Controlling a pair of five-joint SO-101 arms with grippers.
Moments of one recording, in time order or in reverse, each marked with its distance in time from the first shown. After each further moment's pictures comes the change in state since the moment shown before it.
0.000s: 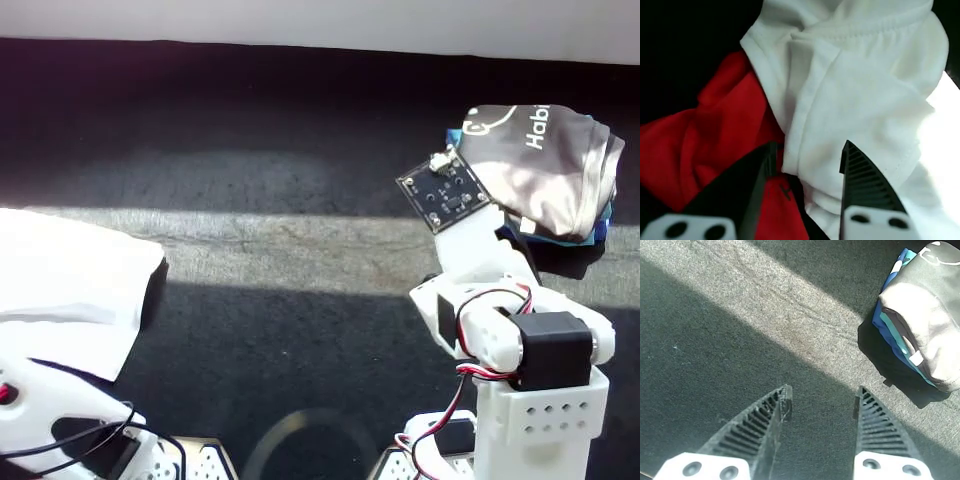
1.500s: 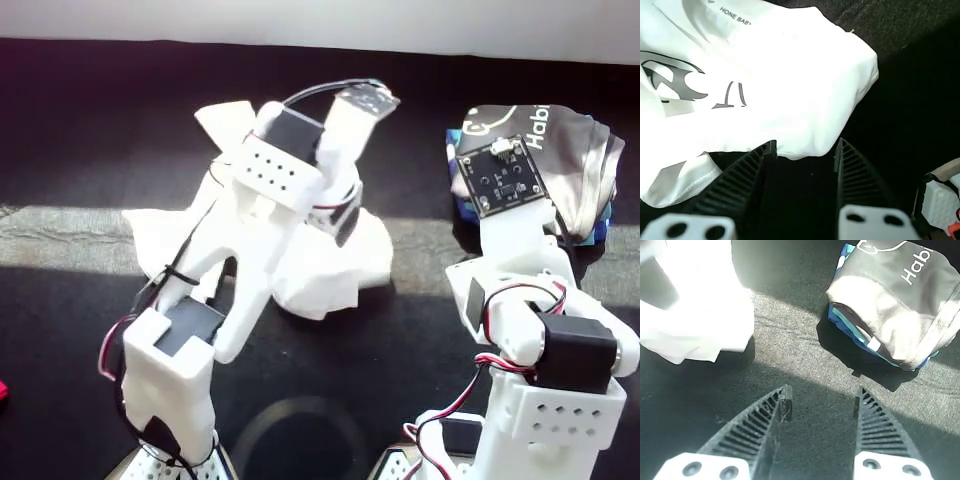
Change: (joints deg) left arm 88.5 -29.8 24.4 19.5 15.1; right arm 11.5 -0.5 1.2 -5.9 0.0
